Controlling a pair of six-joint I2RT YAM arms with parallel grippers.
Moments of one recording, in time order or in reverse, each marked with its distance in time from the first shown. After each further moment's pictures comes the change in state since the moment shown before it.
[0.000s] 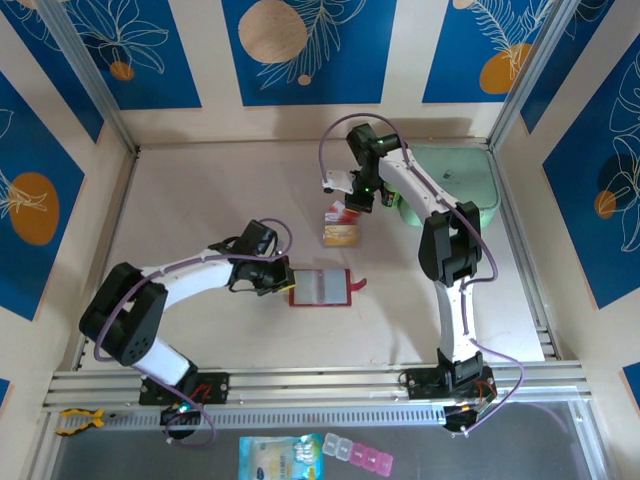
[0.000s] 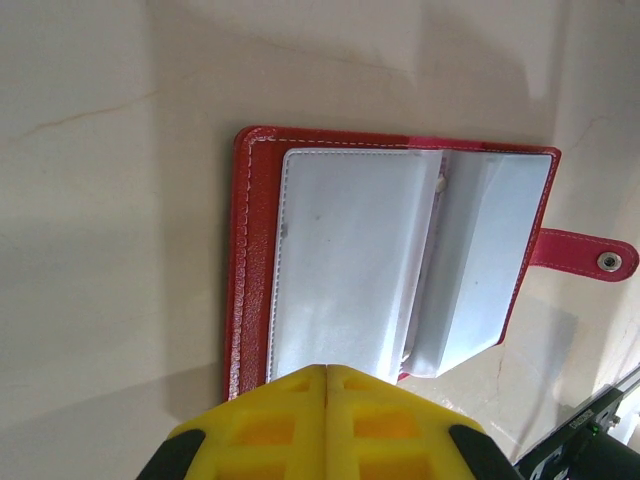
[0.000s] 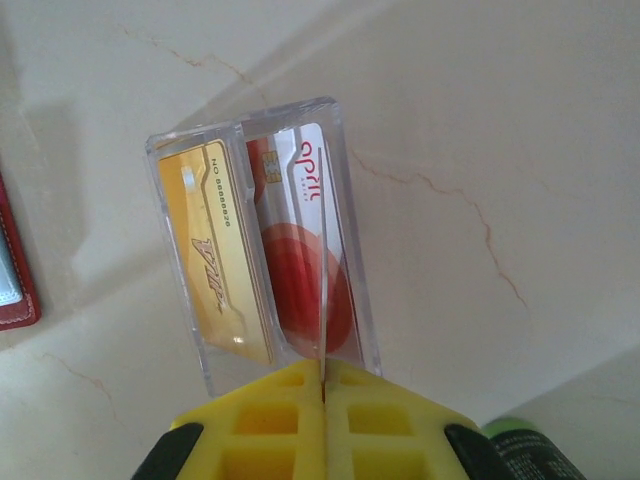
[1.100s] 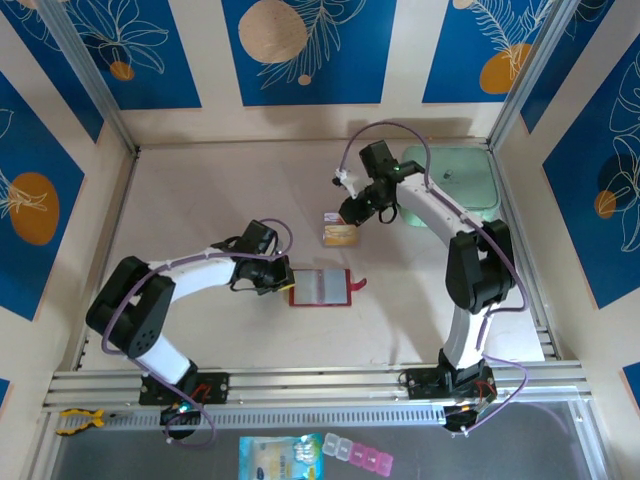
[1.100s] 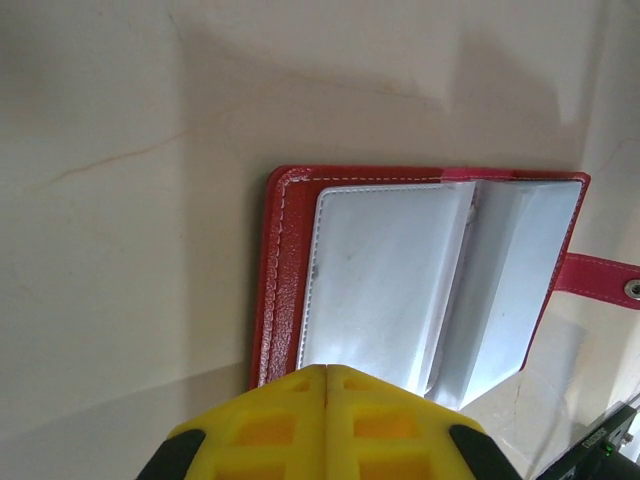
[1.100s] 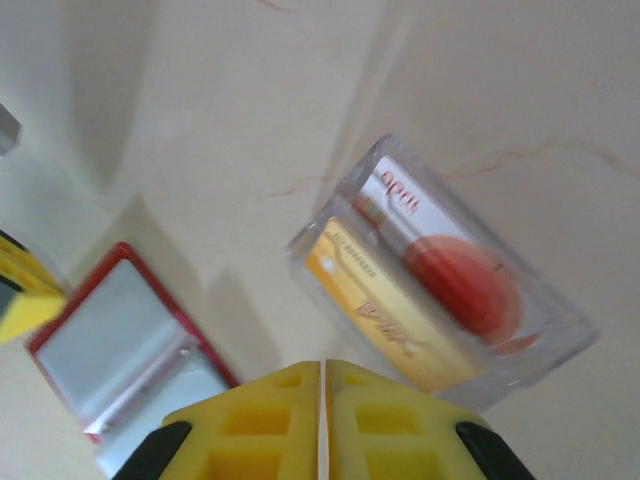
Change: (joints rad) left arm 0.016 0.055 0.000 0.041 -0.002 0.008; right arm 0.002 -0.324 -0.500 0.382 -0.212 0.765
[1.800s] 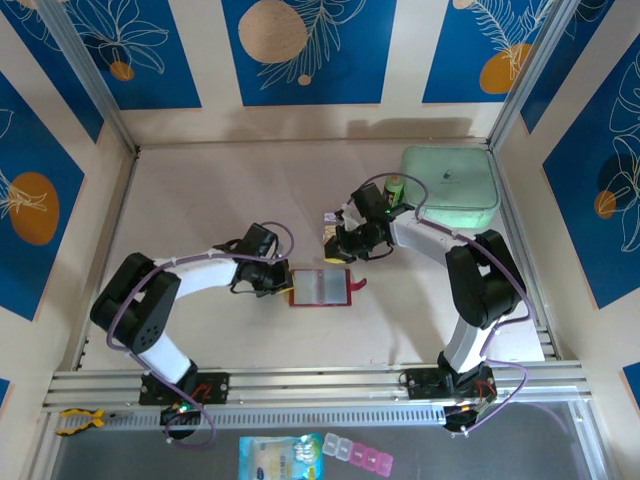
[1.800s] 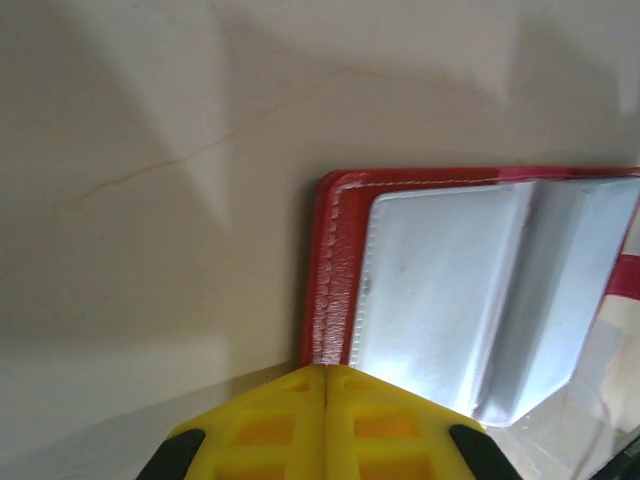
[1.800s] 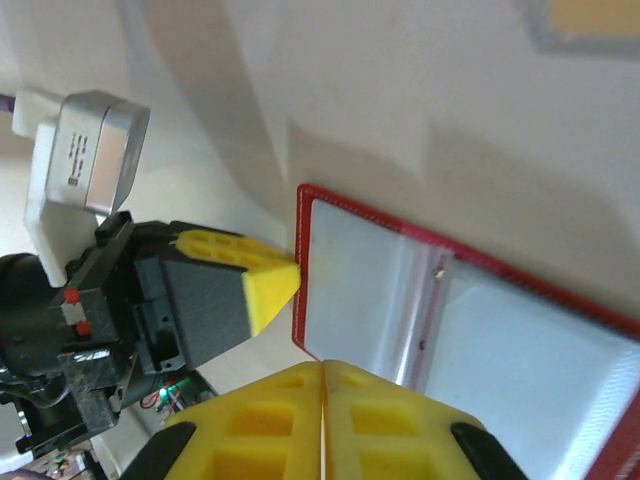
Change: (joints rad) left arm 0.002 0.032 -0.024 0.019 -0.017 0.045; right arm 0.110 -0.092 -0.386 0.296 -0.289 0.802
